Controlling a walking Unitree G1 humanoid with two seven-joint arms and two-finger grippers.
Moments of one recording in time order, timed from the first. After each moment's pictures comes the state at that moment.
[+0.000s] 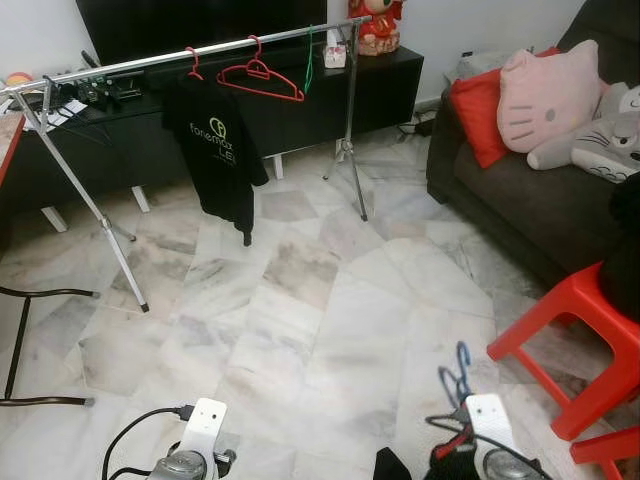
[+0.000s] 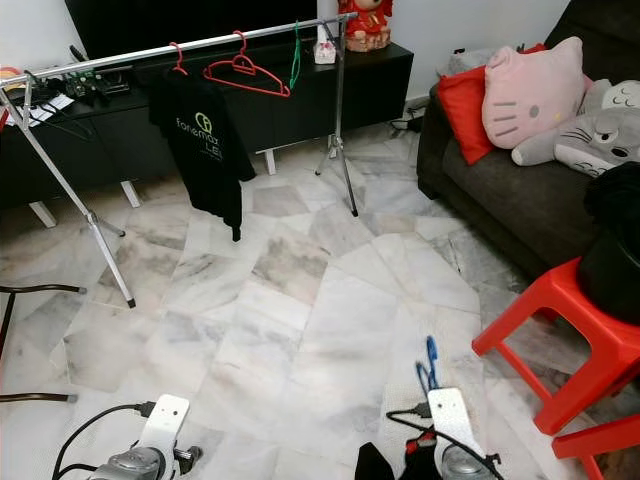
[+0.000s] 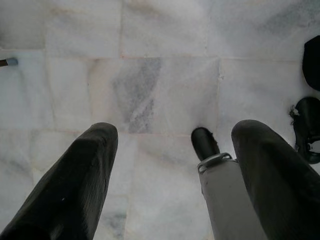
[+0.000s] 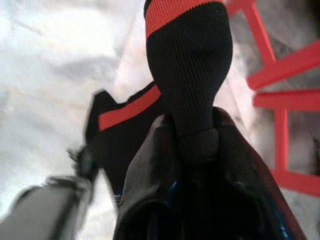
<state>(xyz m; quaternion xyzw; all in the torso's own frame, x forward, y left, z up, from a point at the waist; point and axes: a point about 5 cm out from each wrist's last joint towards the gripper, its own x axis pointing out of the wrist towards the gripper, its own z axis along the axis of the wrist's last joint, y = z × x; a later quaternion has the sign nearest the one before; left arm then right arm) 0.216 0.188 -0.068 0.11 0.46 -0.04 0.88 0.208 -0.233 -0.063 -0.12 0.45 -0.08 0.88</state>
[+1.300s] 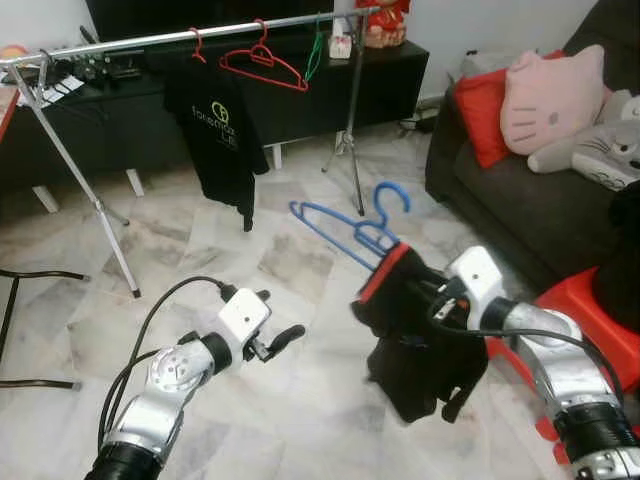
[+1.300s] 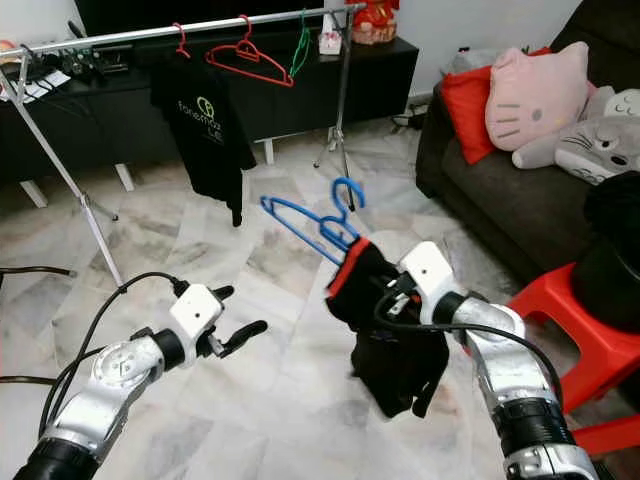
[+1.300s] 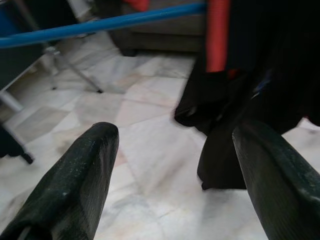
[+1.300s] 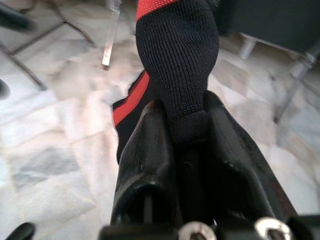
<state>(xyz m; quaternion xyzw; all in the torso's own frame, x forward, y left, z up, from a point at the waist) 0.287 0.126 0.096 0.19 0.04 -0.39 0.90 0.314 -0.198 0.126 -0.14 0.09 0.37 0.91</state>
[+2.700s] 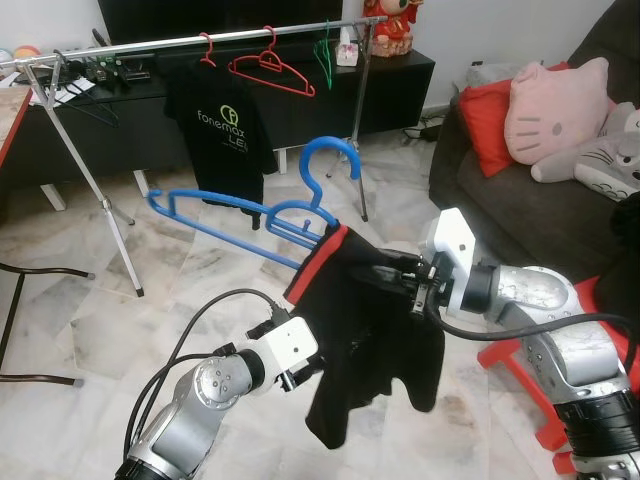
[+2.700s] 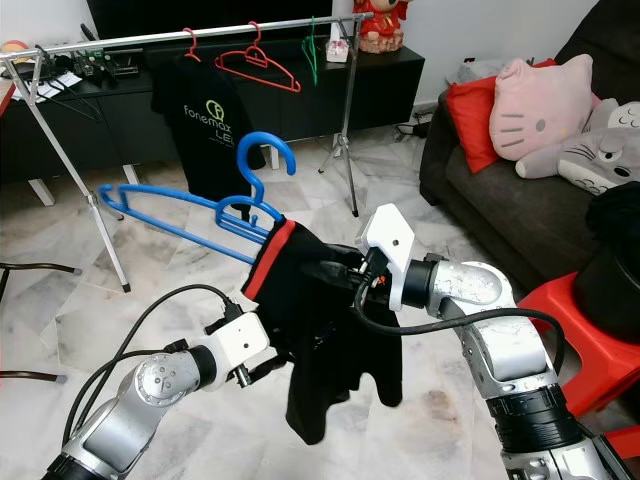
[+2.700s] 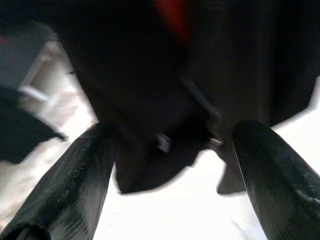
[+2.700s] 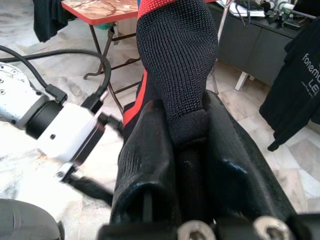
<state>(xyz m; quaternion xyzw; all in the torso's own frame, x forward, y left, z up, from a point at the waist) 0.273 0.102 0.095 0.33 0.07 -0.34 0.88 0.298 -0.141 0.197 -0.10 0.01 0.55 0.83</state>
